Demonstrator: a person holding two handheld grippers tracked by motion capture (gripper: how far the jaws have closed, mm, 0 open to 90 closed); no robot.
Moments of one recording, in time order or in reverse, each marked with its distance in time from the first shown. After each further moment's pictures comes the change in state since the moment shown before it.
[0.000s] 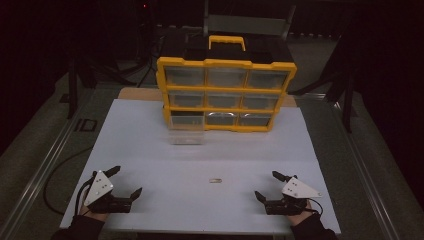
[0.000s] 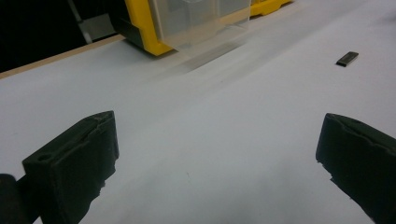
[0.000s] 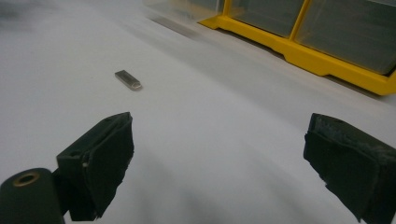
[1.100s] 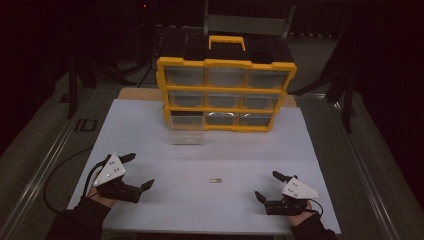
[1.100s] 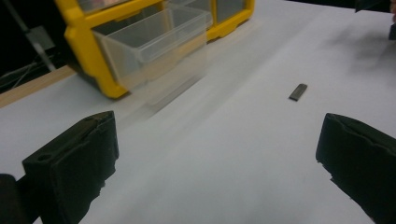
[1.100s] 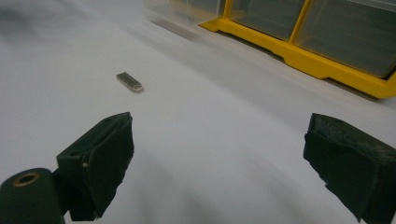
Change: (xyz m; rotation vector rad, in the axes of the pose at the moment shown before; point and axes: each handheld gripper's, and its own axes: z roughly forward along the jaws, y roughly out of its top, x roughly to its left) left arm -0.003 0.066 0.017 0.024 -0.166 0.063; right arm 0.001 0.001 -0.001 -0.007 0.000 -0.001
